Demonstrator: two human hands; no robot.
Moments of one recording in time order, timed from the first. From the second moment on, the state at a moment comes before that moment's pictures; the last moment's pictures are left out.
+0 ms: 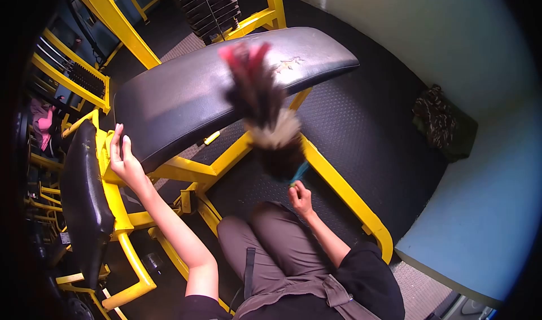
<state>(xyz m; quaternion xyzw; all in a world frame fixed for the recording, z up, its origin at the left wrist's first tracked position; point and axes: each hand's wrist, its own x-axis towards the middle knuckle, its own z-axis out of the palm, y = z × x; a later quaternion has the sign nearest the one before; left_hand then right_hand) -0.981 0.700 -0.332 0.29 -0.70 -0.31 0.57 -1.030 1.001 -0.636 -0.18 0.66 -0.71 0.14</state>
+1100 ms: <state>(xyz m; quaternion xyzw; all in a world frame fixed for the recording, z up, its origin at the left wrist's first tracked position) -0.982 0.701 -0.332 0.30 -0.71 -0.28 0.57 -1.288 1.162 -0.480 -0.13 0.92 -0.36 -0.02</state>
